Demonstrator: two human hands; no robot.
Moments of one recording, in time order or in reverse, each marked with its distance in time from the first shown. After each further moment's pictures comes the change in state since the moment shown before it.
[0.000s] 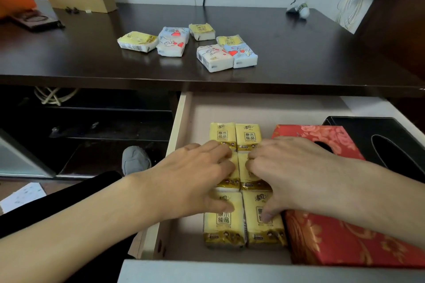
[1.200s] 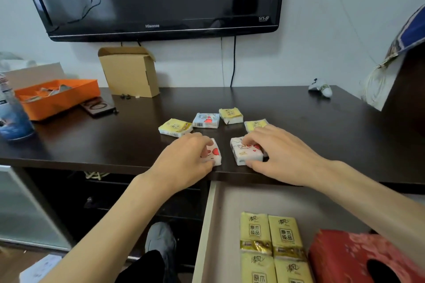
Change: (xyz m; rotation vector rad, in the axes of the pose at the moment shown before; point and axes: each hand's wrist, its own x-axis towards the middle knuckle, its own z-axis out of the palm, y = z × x) left_hand 0.046 -0.143 -0.073 -0.154 0.323 -0.580; right_hand 0.129 0.112 -0.053 0.400 0.743 0.047
